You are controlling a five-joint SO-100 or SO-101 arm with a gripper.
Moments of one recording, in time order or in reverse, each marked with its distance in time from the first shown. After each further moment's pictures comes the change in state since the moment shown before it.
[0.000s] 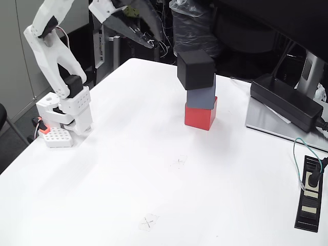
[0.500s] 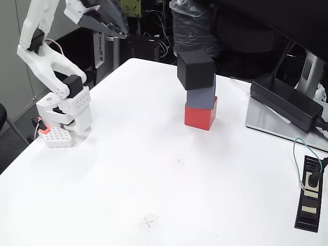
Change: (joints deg) arm 0.0 29.0 20.3 -4.3 0.0
